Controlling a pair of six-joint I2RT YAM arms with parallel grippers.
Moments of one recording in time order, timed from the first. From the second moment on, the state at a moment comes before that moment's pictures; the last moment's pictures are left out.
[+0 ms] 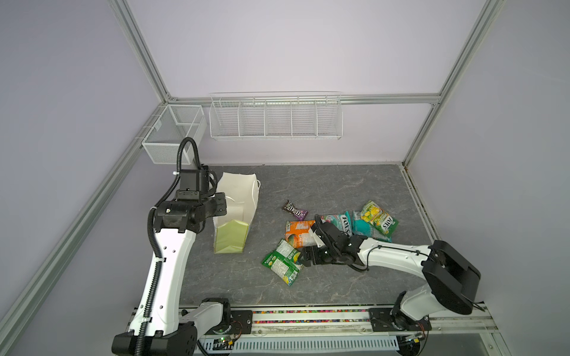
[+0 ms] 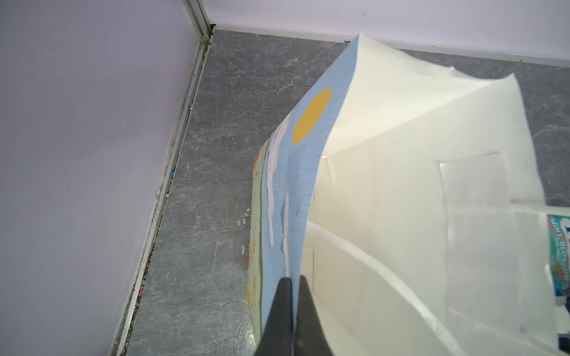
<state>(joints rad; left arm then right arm) -0.11 1.16 1.46 -1.13 -0.11 -0.13 0.91 1.53 0.79 -0.22 -0.25 0.74</state>
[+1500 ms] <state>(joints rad) -0.11 1.14 1.42 -1.13 -0.07 -0.15 1.00 1.68 0.80 -0.04 -0.22 0.86</state>
